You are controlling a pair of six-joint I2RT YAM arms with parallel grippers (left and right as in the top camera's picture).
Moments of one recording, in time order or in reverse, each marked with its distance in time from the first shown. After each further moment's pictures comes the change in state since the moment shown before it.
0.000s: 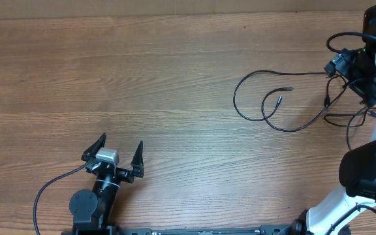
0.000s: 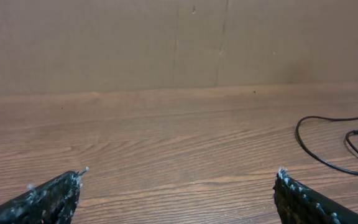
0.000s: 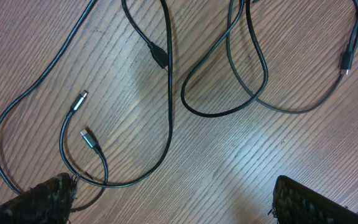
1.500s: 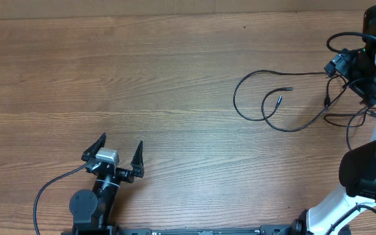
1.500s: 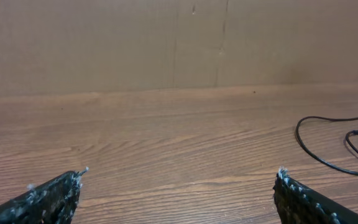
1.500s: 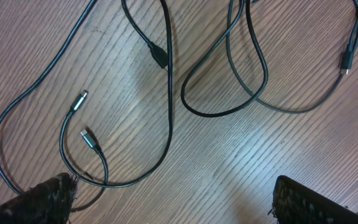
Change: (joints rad) left arm 0.000 0.000 0.000 0.002 0.000 0.000; right arm 0.000 0.000 0.000 0.000 0.000 0.000
